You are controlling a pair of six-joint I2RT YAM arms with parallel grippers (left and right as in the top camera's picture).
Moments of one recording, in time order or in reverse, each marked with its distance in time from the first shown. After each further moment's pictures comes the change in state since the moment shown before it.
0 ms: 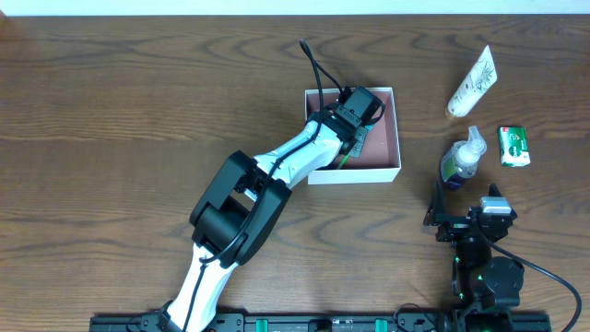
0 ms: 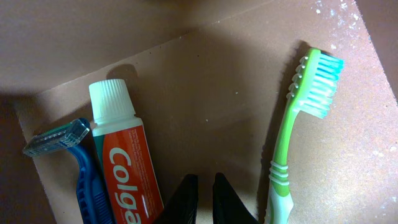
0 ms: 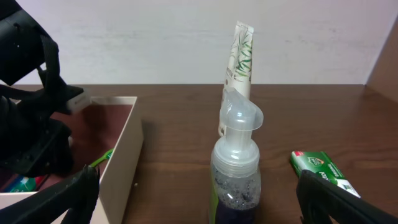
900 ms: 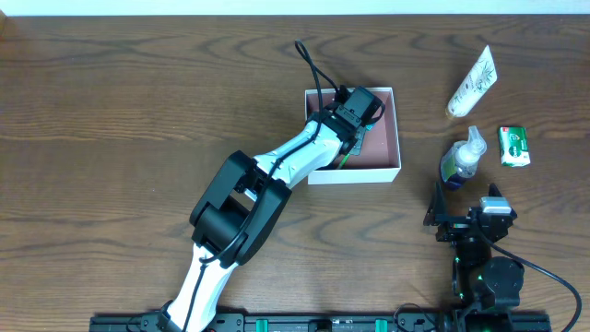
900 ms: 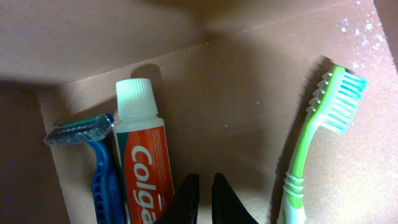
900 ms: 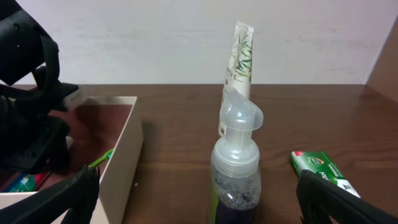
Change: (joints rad) left arm 0.000 0.000 0.000 0.000 -0.044 -0.081; right arm 0.000 0.000 0.000 0.000 0.000 0.000
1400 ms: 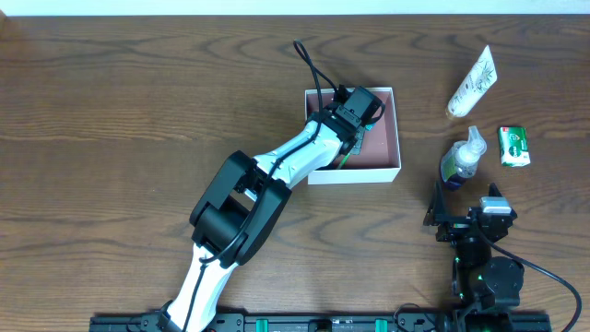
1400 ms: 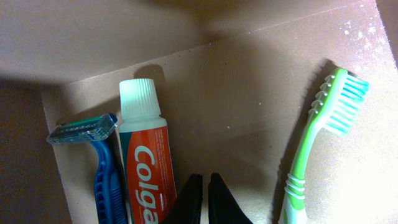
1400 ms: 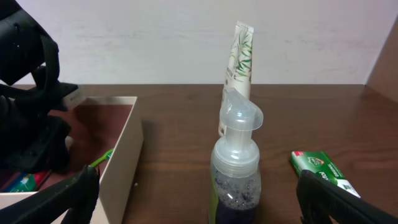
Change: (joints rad) left arm 0.000 0.000 0.000 0.000 -0.004 -0.008; right arm 0.000 0.000 0.000 0.000 0.000 0.000
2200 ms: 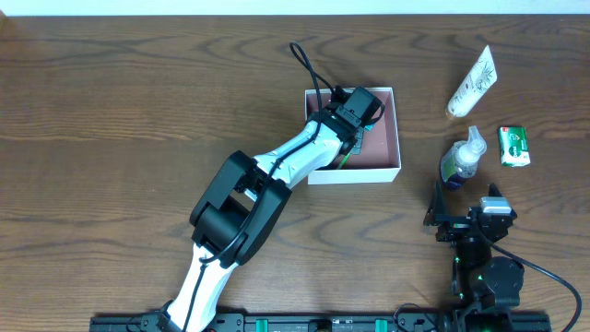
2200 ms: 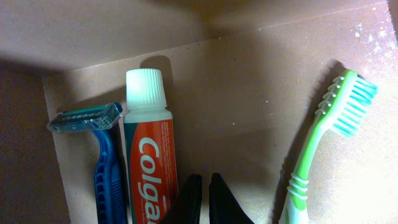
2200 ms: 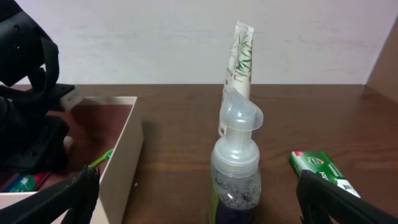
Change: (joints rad) left arm 0.000 0.000 0.000 -0.014 0.000 -0.061; right arm 0.000 0.000 0.000 0.000 0.000 0.000
